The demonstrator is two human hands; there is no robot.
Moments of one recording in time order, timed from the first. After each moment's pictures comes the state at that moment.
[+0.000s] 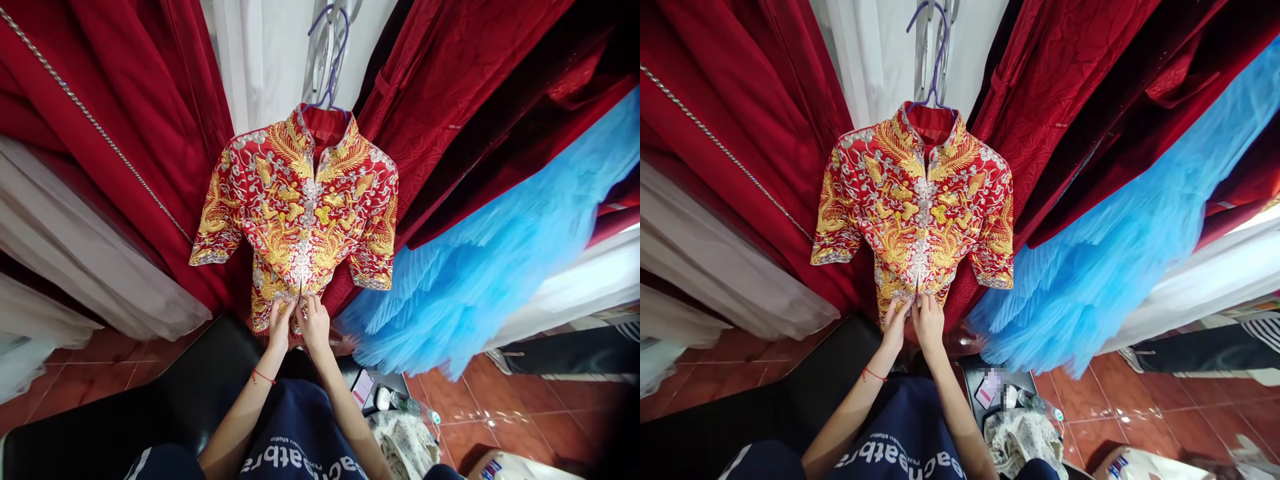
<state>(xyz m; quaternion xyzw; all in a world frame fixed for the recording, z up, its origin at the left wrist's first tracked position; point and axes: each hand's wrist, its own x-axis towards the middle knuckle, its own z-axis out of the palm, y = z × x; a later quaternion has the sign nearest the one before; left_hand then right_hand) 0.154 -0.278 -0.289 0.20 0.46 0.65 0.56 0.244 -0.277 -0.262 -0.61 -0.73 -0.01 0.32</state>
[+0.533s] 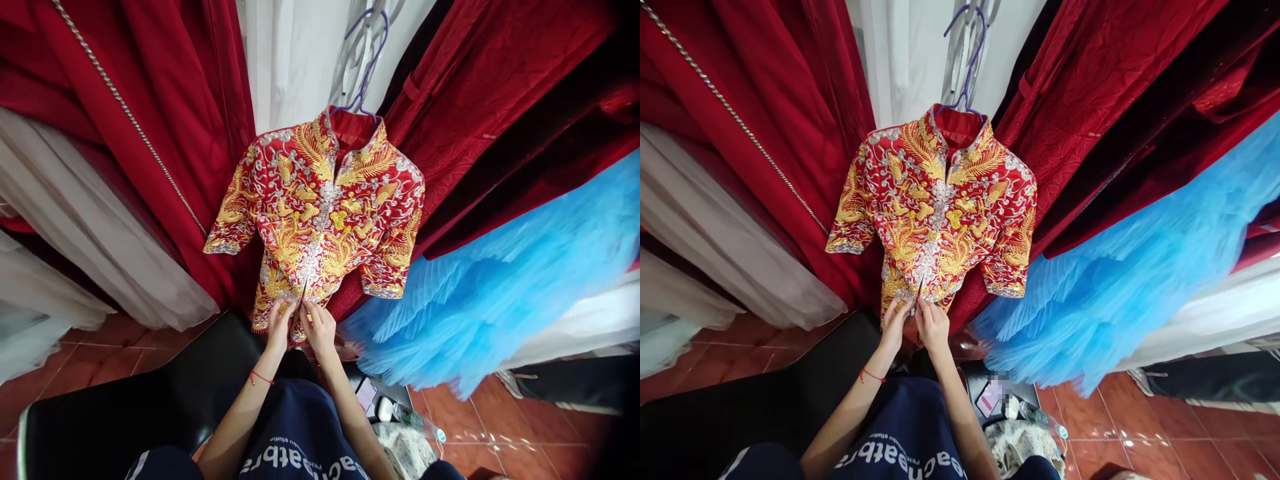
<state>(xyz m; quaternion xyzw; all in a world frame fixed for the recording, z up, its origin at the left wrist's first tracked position) 0.130 -0.278 -0.284 0.16 0.45 0.66 0.57 0.239 -0.274 -0.269 -0.47 -0.78 -0.07 0.40</state>
